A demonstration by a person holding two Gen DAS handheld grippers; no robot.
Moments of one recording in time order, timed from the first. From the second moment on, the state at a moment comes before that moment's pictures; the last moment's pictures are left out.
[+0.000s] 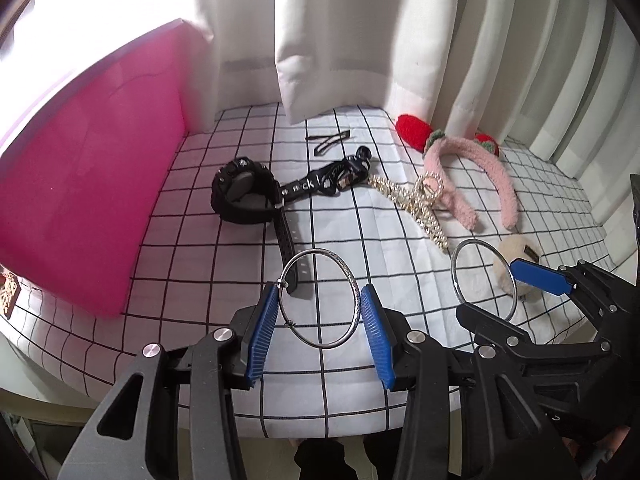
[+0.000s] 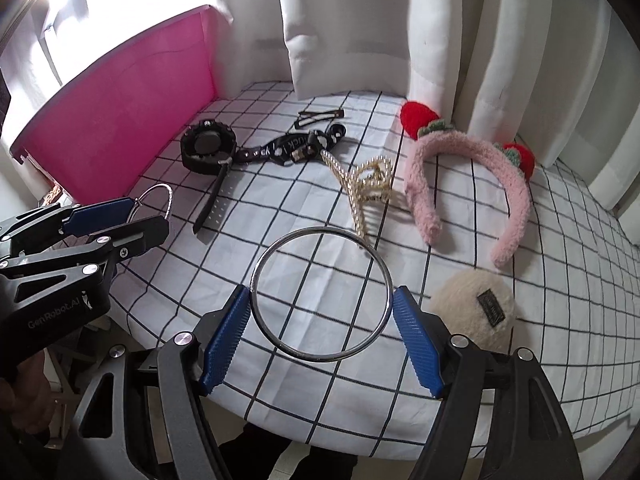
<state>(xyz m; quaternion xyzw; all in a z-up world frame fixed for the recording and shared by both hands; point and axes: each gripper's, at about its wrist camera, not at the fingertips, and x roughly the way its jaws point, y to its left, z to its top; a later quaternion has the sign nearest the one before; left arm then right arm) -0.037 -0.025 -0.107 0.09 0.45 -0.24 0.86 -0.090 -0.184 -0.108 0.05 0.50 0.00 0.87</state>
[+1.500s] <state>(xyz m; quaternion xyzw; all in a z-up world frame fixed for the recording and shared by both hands) 0.107 0.213 -0.013 -0.04 0.39 -0.01 0.92 0.157 0.052 0.021 -0.07 0.42 0.21 0.88</state>
